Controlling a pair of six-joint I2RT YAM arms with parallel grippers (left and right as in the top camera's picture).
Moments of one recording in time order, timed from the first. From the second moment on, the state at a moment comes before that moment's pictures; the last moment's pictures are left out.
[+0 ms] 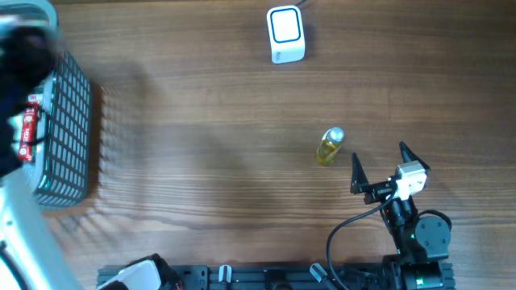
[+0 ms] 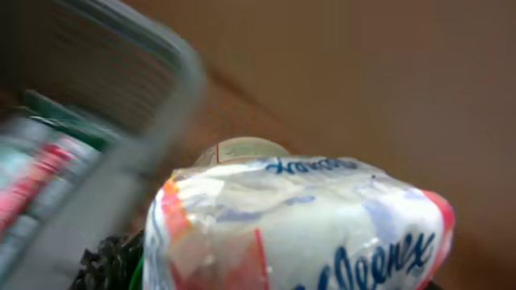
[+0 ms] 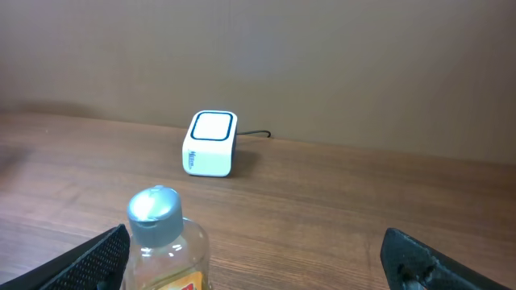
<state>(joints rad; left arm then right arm) 0.33 1.38 1.91 -1.13 0.16 -0.35 0.09 0.02 0.01 0.00 -0.13 -0.03</state>
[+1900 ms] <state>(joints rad) -0.48 1.68 1.74 -0.87 -0.24 -0.43 0.09 0.02 0.01 0.00 -0.13 -0.03</state>
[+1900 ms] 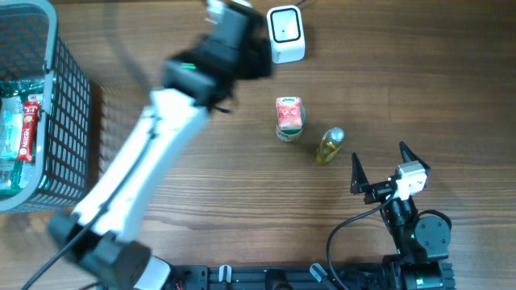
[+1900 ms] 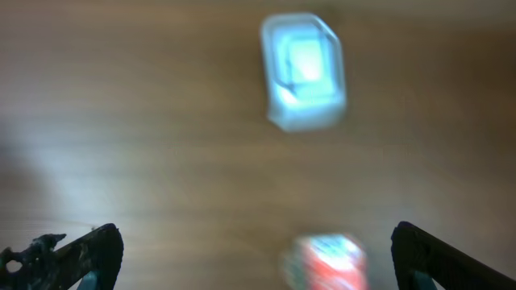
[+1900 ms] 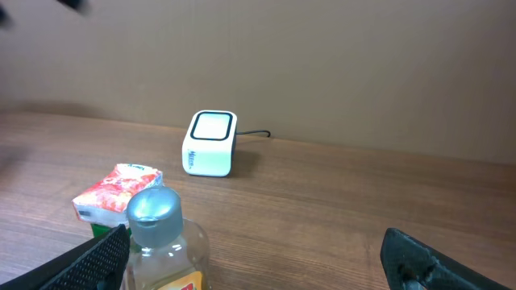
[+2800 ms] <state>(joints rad) 0.78 1.92 1.79 -0.89 0.02 0.22 0.09 0.02 0.01 0.00 -0.13 -0.03</state>
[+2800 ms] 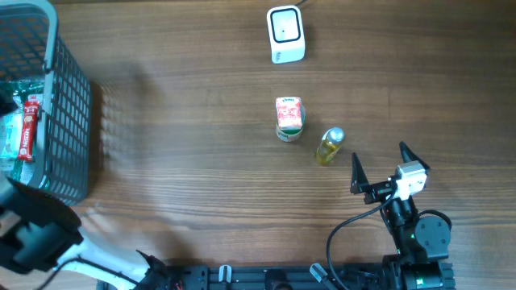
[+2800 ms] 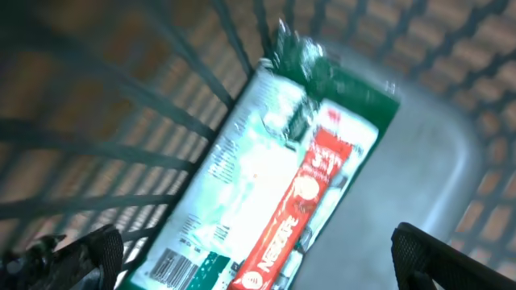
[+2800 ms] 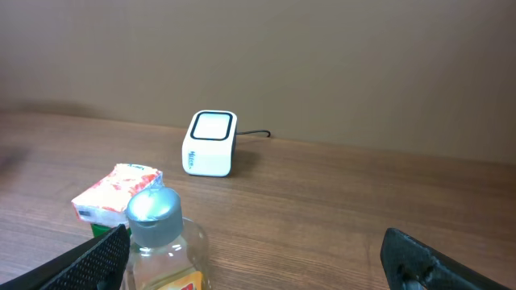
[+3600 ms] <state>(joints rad) 0.78 2.16 1.79 -0.91 0.06 0.56 0.09 0.02 0.01 0.00 -0.13 -0.03</state>
